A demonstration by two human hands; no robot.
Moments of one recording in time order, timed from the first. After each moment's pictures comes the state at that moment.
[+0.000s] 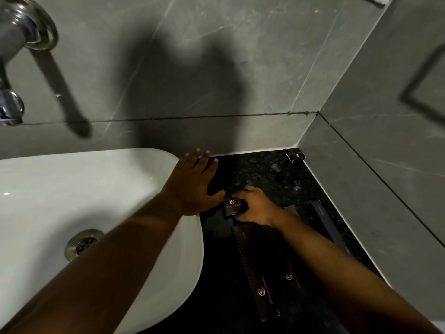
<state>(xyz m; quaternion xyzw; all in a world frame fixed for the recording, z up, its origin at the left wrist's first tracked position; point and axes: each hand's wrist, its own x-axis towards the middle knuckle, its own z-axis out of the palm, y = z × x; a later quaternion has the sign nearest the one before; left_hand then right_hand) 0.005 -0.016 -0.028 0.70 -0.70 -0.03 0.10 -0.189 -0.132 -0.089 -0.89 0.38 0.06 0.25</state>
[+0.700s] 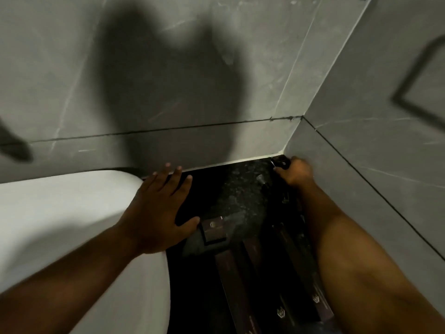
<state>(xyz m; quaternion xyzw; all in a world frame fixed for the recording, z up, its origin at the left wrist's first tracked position) 0.010 -0.023 -0.031 0.69 -0.71 0.00 0.10 -0.251 -0.295 -0.059 -0.72 0.67 -0.11 0.16</state>
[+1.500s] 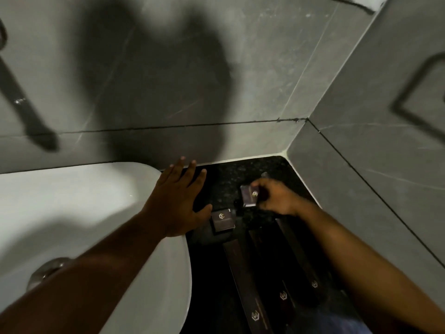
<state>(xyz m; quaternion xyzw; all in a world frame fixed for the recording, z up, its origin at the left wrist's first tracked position) 0.009 -0.019 -0.025 0.70 -0.71 -0.02 0.12 -0.229 -0.195 -0.046 -0.83 0.46 0.02 0.31</state>
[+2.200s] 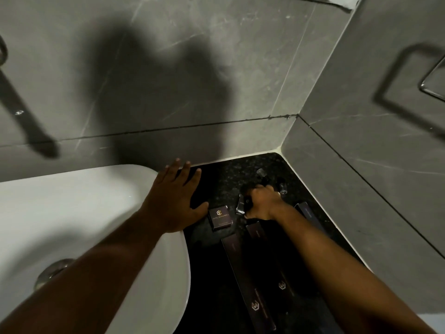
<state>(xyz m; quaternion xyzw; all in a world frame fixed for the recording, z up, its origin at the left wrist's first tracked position) 0.009 -0.021 -0.027 0.70 -0.71 -0.02 0.10 -0.208 -0.155 -0.045 -0.83 0.51 0.17 0.16</state>
